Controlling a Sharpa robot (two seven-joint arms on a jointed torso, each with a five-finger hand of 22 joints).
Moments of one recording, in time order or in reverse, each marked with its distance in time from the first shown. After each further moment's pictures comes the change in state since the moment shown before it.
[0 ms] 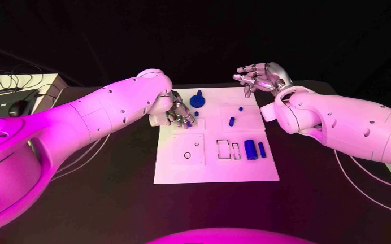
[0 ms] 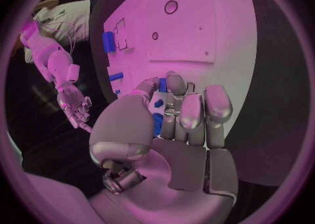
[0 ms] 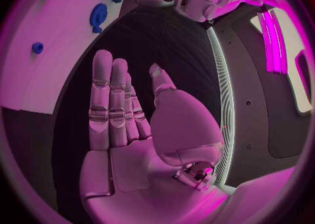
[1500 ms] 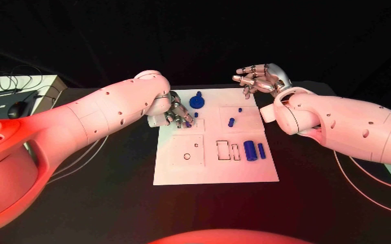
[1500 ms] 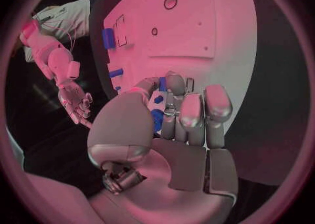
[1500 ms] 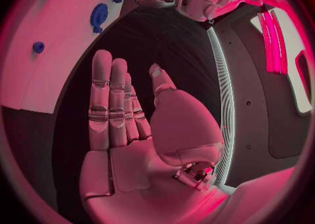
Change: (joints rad) left arm -0.001 -0.012 0.001 0.008 -0.004 -0.030 0.013; left_hand 0.044 -0.051 0.066 0.086 0.004 -0.017 0.006 0.002 0.002 -0.007 -0.001 0.000 -0.009 0.000 0.000 -0.005 -0.015 -0.015 -0.004 0.004 -0.001 -0.017; right arm -0.001 -0.001 0.000 -0.002 -0.001 0.001 0.000; right_hand 0.000 0.000 0.000 0.000 0.000 0.001 -0.003 0.000 0.000 0.001 0.001 0.000 0.000 0.000 0.000 -0.001 0.000 -0.009 0.000 0.000 0.006 0.000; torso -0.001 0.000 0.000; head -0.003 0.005
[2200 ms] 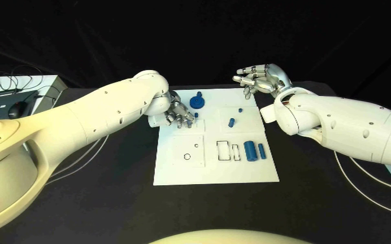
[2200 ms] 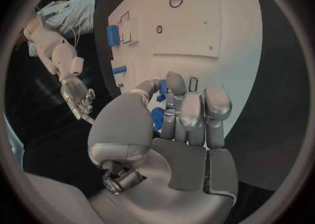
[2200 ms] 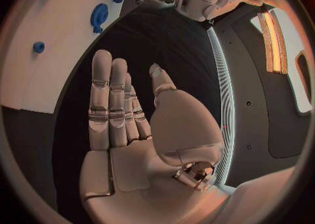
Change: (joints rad) left arm 0.000 -0.005 0.000 -0.003 0.038 -0.012 0.022; left_hand -0.036 0.017 0.015 0.013 -0.001 -0.011 0.003 0.011 0.032 -0.003 0.004 0.000 -0.010 0.000 0.000 -0.004 -0.006 0.000 -0.008 0.008 -0.007 -0.004; right arm 0.000 0.000 0.000 0.000 0.000 0.001 0.000; right_hand 0.000 0.000 0.000 0.000 0.000 0.000 -0.002 0.000 0.000 0.001 0.001 0.000 -0.001 0.000 0.000 0.000 -0.001 -0.001 0.000 0.000 0.000 0.000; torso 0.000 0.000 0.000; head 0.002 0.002
